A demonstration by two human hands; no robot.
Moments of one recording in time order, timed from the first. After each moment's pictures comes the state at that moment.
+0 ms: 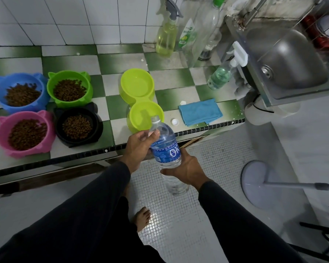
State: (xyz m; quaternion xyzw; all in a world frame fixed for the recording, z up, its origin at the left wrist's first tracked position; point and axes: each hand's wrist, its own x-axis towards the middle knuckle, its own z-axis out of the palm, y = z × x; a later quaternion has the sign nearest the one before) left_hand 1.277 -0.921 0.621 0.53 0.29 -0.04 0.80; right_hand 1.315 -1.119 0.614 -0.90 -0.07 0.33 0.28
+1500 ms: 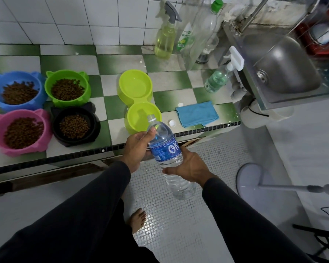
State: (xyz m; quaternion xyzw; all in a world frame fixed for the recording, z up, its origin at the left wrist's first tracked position) left_hand 1.278 -0.928 0.624 0.48 0.31 -0.04 0.82; right_hand 1.330 -1.124 0.660 -0.91 -0.12 0.35 0.19
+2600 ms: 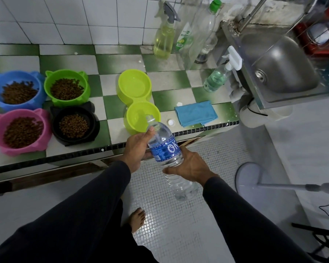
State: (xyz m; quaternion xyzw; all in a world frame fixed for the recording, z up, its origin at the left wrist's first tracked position) left_hand 1.277 -0.931 0.630 0.47 0.32 -0.06 0.82; right_hand 1.330 -1.129 0.662 -0.91 -0.15 0.35 0.17
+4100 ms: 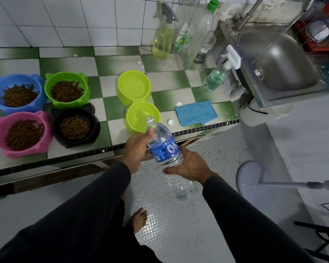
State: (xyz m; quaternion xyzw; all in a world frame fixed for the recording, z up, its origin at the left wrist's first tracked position) left_hand 1.275 -0.930 0.624 0.47 0.33 -0.06 0.82; right_hand 1.329 -1.130 0.657 -0.91 -0.15 0.35 0.19
